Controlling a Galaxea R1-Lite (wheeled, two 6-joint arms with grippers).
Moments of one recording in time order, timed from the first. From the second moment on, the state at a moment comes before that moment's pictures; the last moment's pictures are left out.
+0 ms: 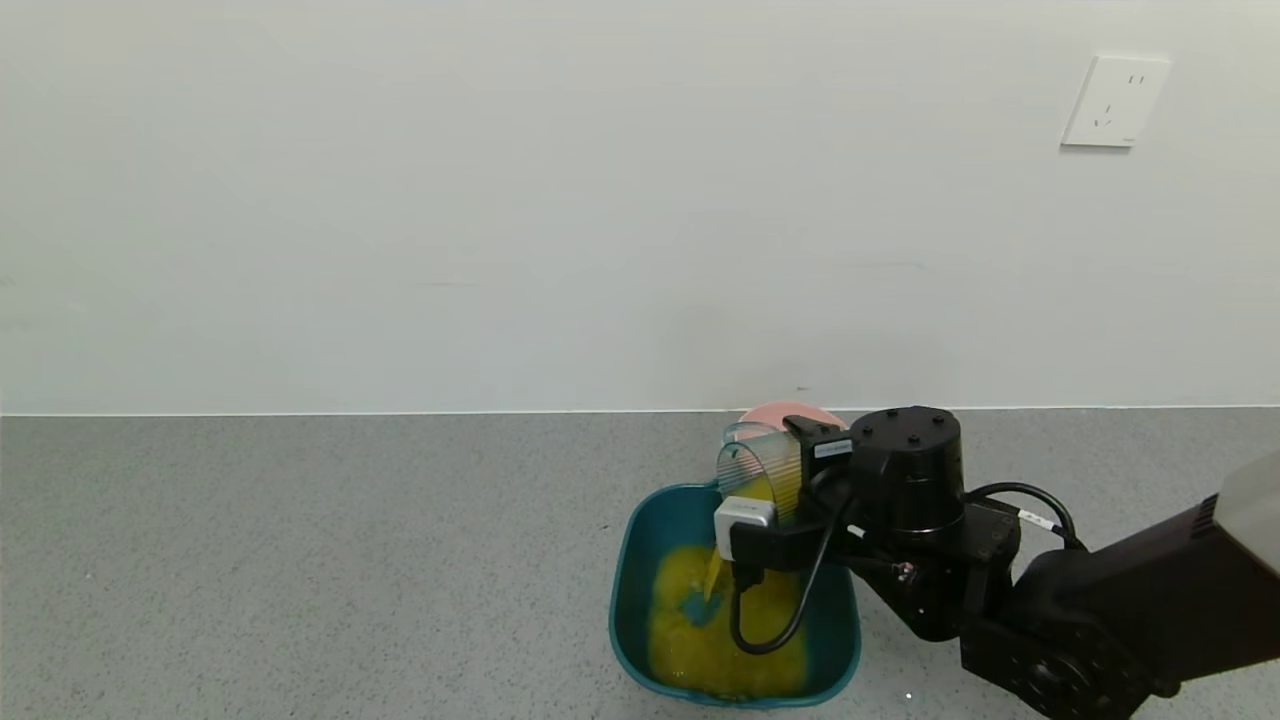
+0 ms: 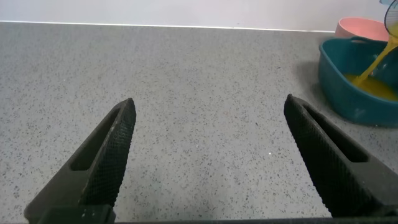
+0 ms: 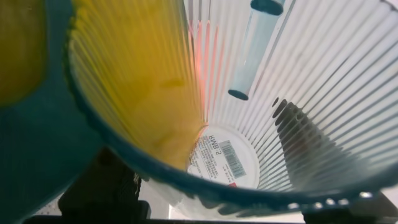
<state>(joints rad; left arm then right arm) 0.00 0.00 0.00 0.01 0.01 -0.07 0.67 2.00 -0.85 -0.83 -0.43 -1.45</state>
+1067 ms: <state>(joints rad) 0.00 0.00 0.00 0.01 0.01 -0.07 0.67 1.98 -0.88 -0.85 -0.43 -1.79</state>
